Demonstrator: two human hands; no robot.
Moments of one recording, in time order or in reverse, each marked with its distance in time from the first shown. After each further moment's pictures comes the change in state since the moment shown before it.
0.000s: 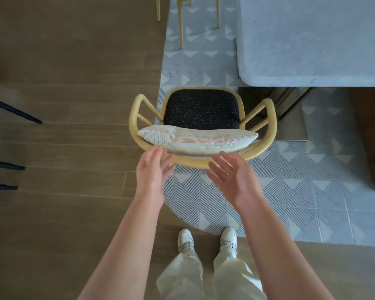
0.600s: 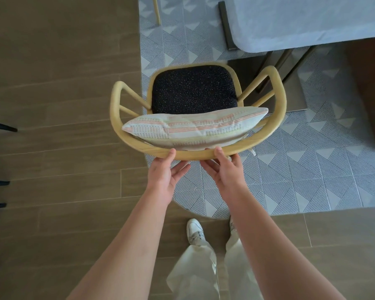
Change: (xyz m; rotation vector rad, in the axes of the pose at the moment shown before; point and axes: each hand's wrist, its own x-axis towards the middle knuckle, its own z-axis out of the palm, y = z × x) left_hand 0.087 -0.065 -0.001 -0.070 -0.140 -0.271; right_hand 0.095 0.065 -0.016 0.047 0.076 -0.222
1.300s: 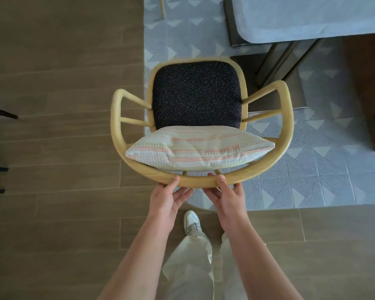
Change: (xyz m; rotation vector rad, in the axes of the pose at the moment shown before) left_hand -0.059 -0.067 -0.062 -0.051 0.034 -0.078; right_hand -0.067 0.061 -0.059 -0.028 0.115 0.034
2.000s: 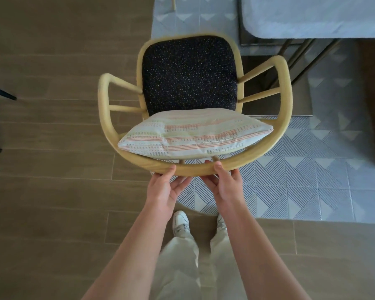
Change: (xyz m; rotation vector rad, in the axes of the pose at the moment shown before) left_hand 0.024 -0.026 0.041 -0.149 0.050 0.038; right_hand 0.053 -0.035 -0.009 -0.075 -0.064 0.018
